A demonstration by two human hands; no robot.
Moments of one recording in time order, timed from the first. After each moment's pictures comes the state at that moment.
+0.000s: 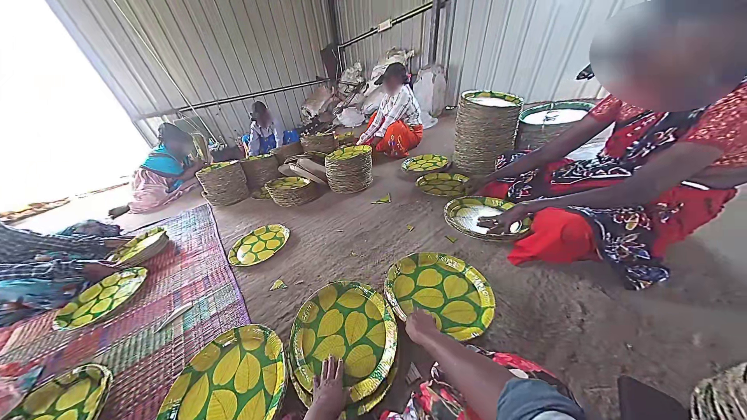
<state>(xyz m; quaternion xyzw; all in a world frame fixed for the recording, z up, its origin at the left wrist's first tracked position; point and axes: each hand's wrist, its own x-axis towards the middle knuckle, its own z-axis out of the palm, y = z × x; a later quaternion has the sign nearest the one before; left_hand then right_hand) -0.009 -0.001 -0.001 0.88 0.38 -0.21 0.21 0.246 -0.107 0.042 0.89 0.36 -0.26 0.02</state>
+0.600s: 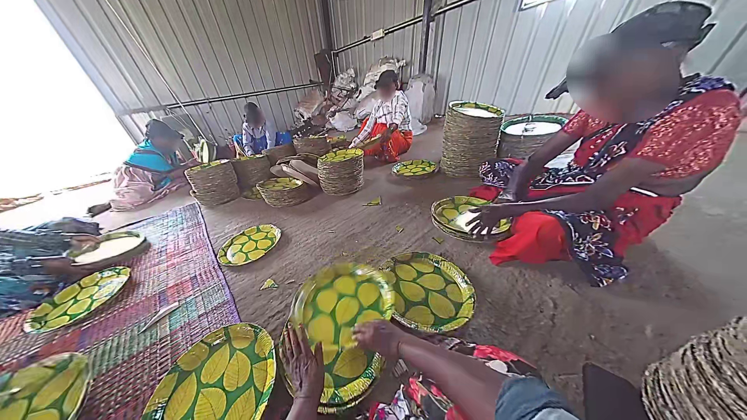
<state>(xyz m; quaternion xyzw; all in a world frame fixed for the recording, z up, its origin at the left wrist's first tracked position) -0.009 0.009 0.005 0.85 0.42 0.29 0.07 0.201 -0.110 0.049 0.65 0.74 -0.14 -0.10</state>
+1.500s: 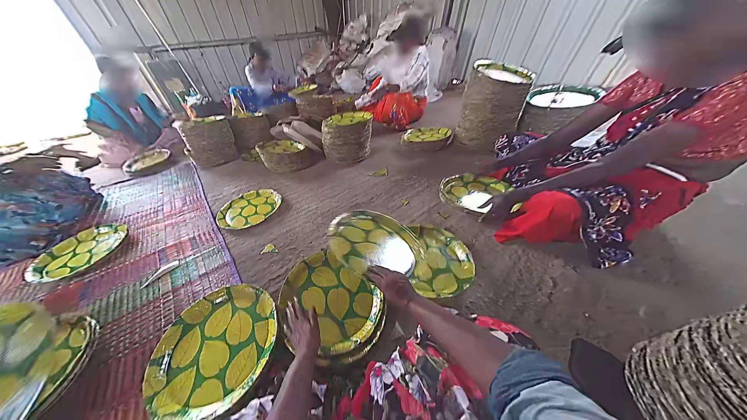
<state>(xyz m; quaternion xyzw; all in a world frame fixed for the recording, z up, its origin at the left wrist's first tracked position) -0.018 0.009 0.009 0.78 0.52 0.18 0.28 0.225 -0.113 0.059 0.76 0.62 -0.03 -0.19</state>
